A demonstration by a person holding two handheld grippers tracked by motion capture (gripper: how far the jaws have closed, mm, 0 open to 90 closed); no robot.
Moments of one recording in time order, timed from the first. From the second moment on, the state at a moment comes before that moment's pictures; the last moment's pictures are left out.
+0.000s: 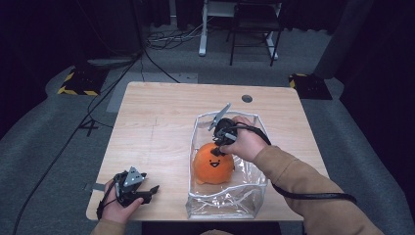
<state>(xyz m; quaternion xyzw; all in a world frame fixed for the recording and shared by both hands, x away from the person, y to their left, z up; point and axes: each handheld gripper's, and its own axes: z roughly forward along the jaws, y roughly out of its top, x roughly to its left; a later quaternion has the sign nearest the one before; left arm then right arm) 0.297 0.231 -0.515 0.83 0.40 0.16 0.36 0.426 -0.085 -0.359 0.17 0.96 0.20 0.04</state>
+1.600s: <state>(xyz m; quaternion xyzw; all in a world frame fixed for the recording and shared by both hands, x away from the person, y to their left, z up) 0.299 0.230 -0.515 0.83 0.40 0.16 0.35 0.396 -0.207 -0.268 0.28 0.90 0.32 0.13</state>
